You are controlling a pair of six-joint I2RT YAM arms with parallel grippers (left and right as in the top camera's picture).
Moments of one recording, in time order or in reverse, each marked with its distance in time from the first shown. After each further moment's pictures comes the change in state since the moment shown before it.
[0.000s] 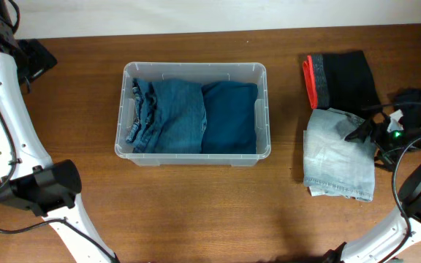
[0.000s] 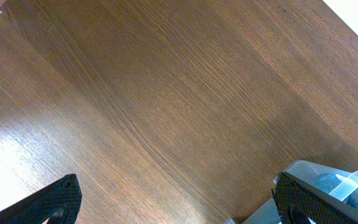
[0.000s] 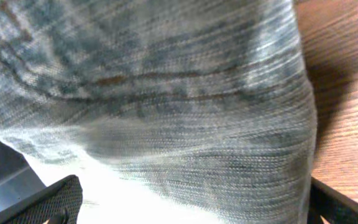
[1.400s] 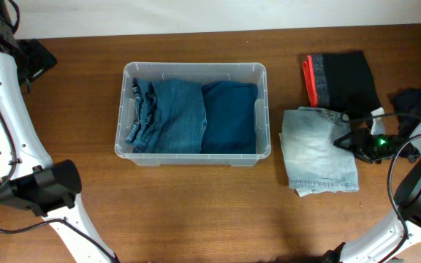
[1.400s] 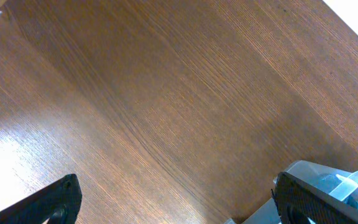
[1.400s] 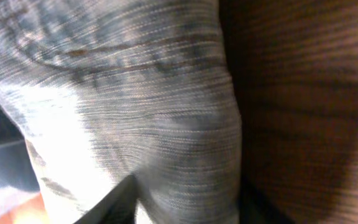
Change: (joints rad) left arm 0.000 0.000 0.000 0.000 0.000 0.000; right arm 0.042 -0.033 -0.188 0.225 -0.192 -0.219
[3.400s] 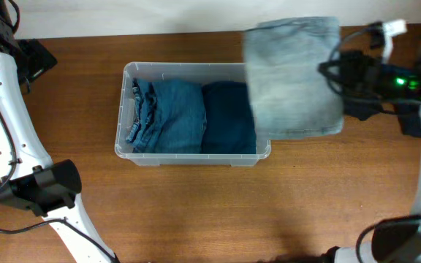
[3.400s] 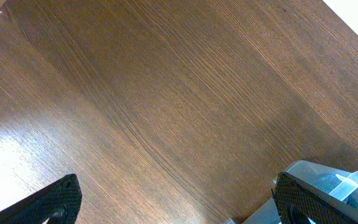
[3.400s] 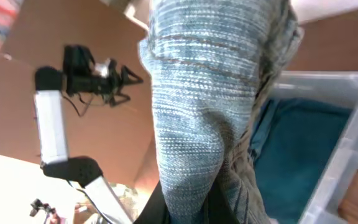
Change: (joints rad) left arm 0.000 0.000 0.000 0.000 0.000 0.000; right arm 0.339 -0.373 0.527 -0.312 -0.588 0.269
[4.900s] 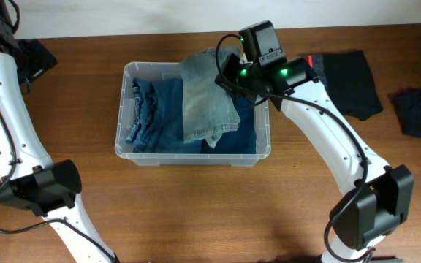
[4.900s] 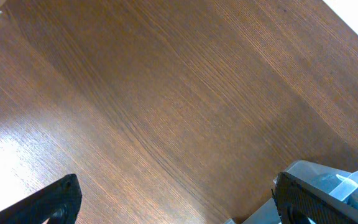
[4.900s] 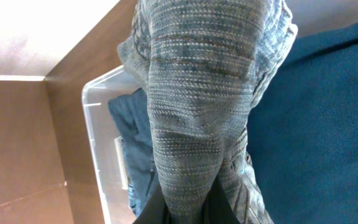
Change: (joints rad) left arm 0.000 0.000 0.000 0.000 0.000 0.000; right arm 0.679 0.217 0.000 0.417 0.997 0.959
